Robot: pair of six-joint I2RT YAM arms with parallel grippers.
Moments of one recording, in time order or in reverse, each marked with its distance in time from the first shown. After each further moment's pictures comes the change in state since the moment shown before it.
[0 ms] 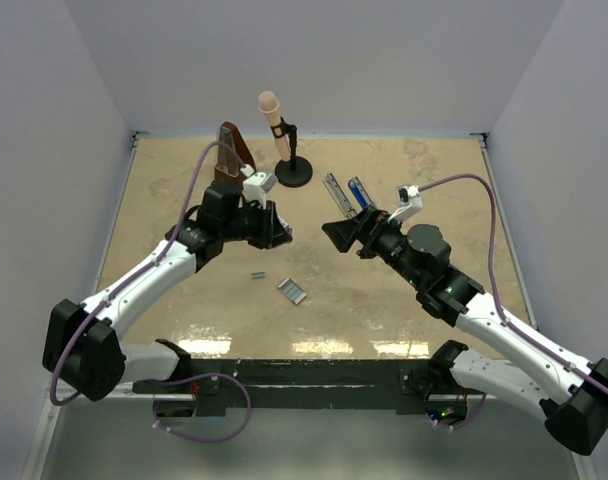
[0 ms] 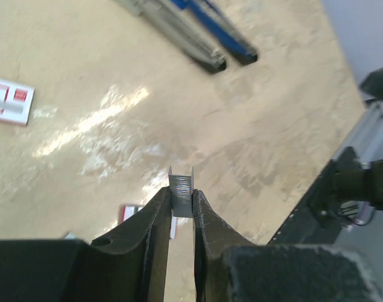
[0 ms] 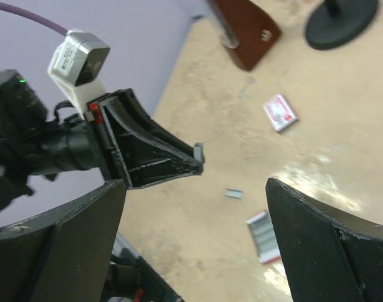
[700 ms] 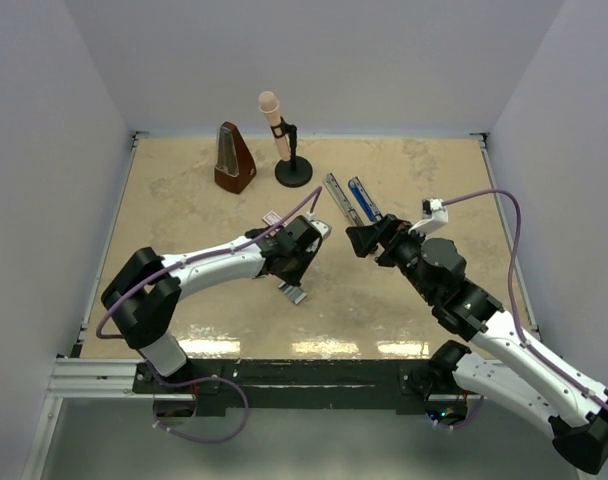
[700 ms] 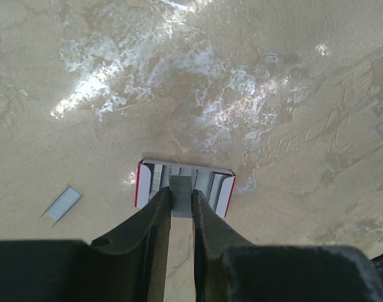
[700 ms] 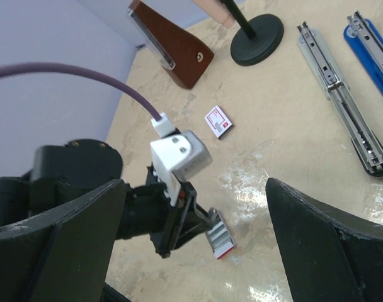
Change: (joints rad) left arm -0.377 0.389 0.172 -0.364 -0.571 0.126; right arm 0.000 -0.153 -0.042 -0.217 0.230 -0.048
